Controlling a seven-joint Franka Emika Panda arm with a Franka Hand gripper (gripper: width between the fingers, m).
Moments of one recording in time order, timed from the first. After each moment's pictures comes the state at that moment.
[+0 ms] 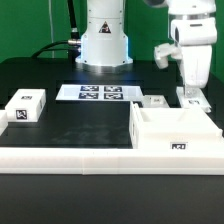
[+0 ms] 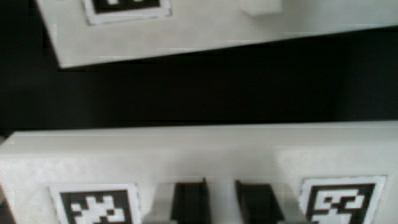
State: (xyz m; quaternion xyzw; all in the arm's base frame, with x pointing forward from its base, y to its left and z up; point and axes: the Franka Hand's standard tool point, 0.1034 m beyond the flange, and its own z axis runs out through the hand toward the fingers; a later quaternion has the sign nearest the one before) arm 0.421 0.155 0.045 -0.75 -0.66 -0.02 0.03
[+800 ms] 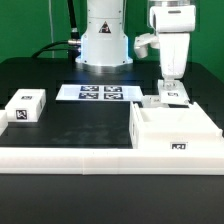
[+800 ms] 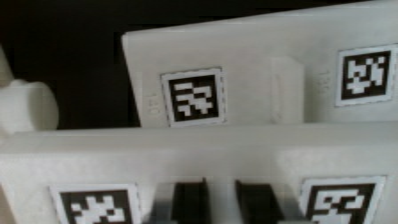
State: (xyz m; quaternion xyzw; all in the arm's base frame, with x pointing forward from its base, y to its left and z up) arm 0.435 0.115 0.053 -0.75 -0.66 -0.02 0.03
